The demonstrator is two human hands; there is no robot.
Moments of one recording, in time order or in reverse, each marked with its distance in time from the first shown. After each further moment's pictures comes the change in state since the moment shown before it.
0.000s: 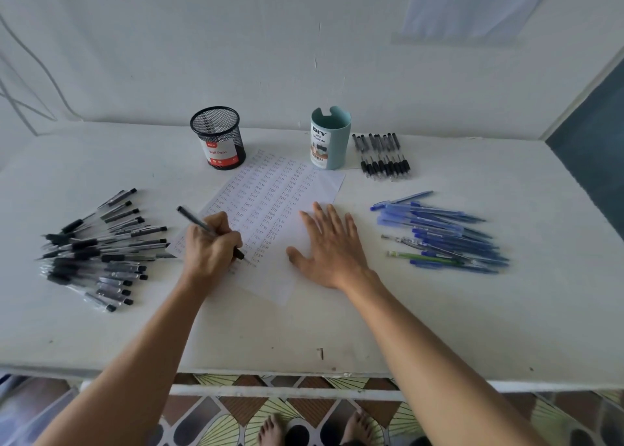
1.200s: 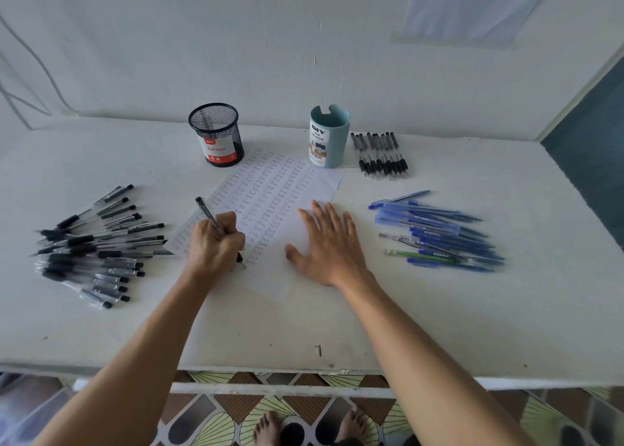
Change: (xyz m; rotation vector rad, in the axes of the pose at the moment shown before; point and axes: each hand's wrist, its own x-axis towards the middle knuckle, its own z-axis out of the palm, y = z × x) left_hand 0.003 -0.007 0.000 0.174 -0.114 0.124; right_hand -0.001 -0.002 0.005 0.040 0.061 0.023
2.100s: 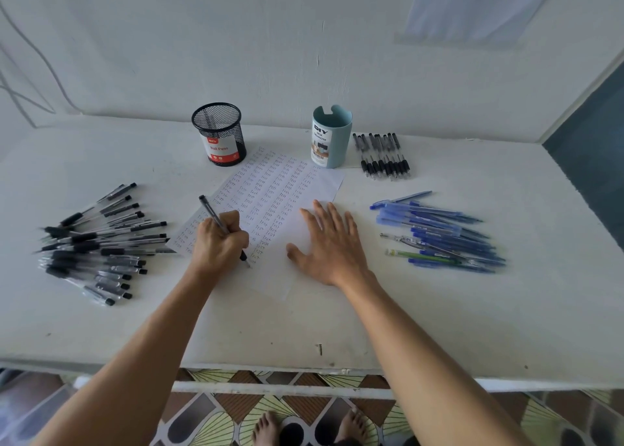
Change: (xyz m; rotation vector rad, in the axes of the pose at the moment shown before) left_hand 0.001 0.001 0.003 -0.022 0.022 -0.013; right_hand 0.001 0.001 0.000 0.012 0.009 -0.009
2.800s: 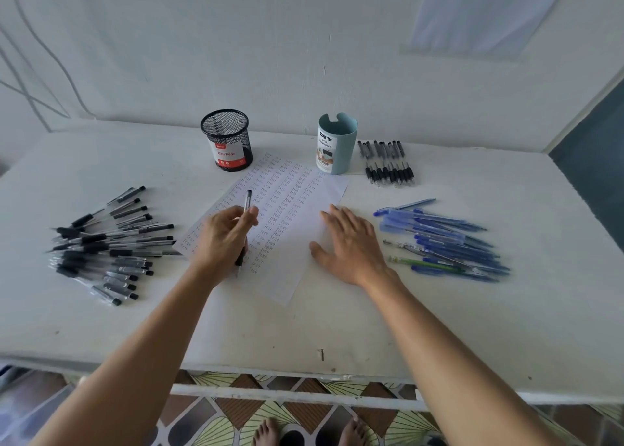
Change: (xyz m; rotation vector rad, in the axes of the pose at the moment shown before) left_hand 0.003 0.008 -0.001 -0.130 -0.037 -0.042; right_hand 0.002 0.028 -0.012 -0.042 0.009 -0.031
